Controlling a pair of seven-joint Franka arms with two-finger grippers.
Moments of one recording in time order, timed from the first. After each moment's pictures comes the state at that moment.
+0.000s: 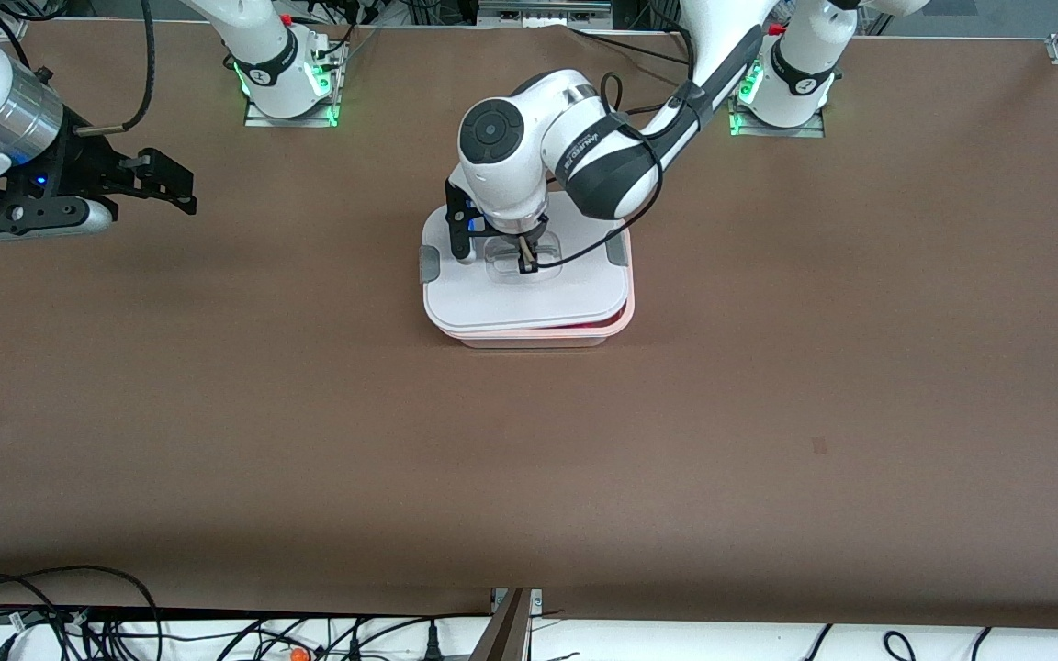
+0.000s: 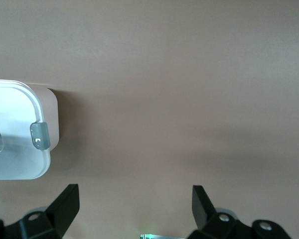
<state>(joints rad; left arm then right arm) -0.61 0.66 -0.30 -1.31 0.15 1.81 0.51 0.20 0.02 -0.04 -1.57 0.05 1.53 0.08</state>
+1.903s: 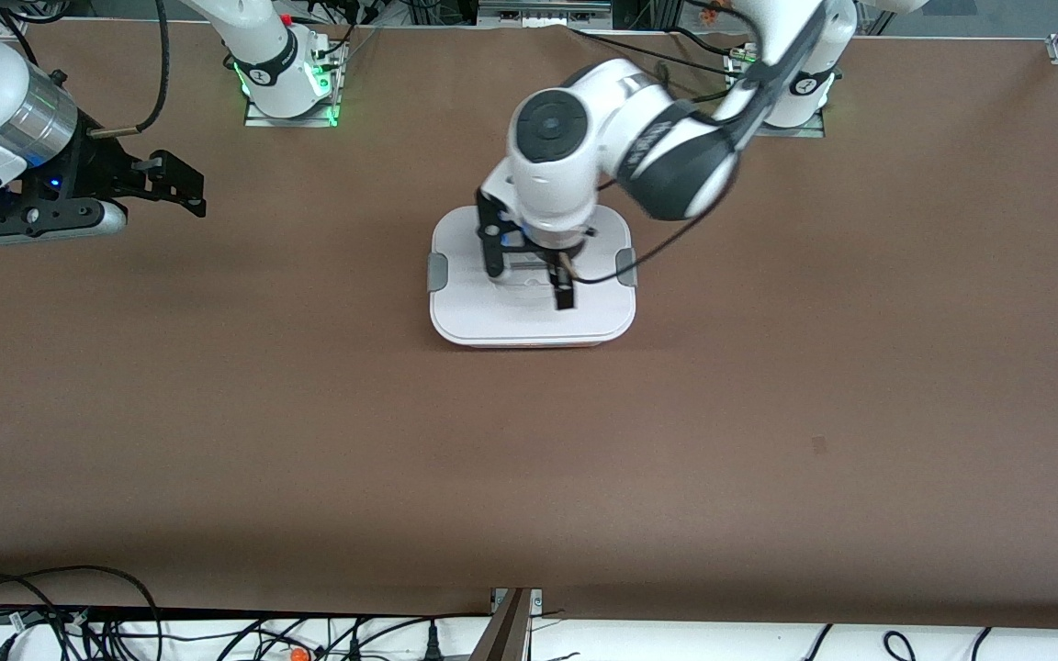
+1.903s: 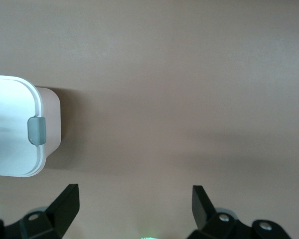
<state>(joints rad) -0.51 0.55 -0.23 -1.27 0.14 1.77 0.59 0.21 0.03 -0.04 -1.57 0.04 1.54 0.09</state>
